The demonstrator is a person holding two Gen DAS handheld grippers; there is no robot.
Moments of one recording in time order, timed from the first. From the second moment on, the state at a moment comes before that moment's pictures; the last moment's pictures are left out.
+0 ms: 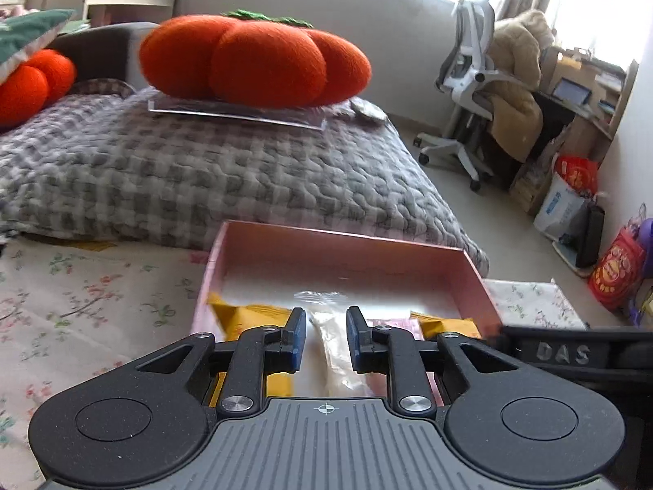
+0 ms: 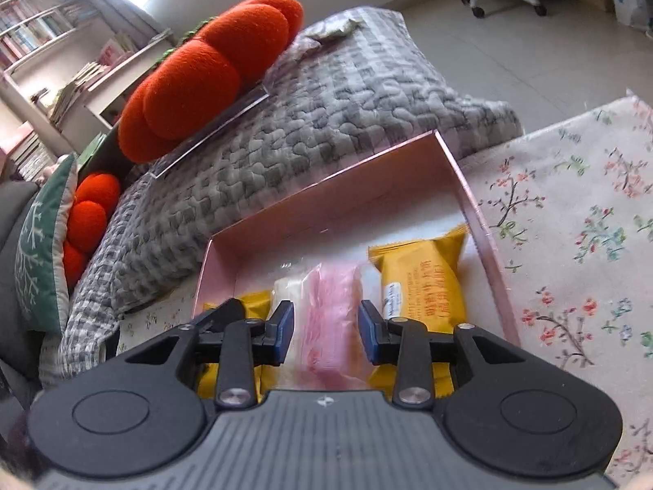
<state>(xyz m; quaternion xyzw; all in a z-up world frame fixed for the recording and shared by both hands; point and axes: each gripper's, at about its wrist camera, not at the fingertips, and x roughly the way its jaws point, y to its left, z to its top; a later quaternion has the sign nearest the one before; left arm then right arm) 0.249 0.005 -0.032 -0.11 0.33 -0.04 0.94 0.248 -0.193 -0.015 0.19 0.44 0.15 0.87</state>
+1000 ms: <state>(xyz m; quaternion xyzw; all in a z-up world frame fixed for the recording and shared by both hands) 0.164 0.008 -0.039 -0.09 0.39 -0.05 0.91 0.162 -0.236 0.006 0.14 0.47 0.13 0.86</state>
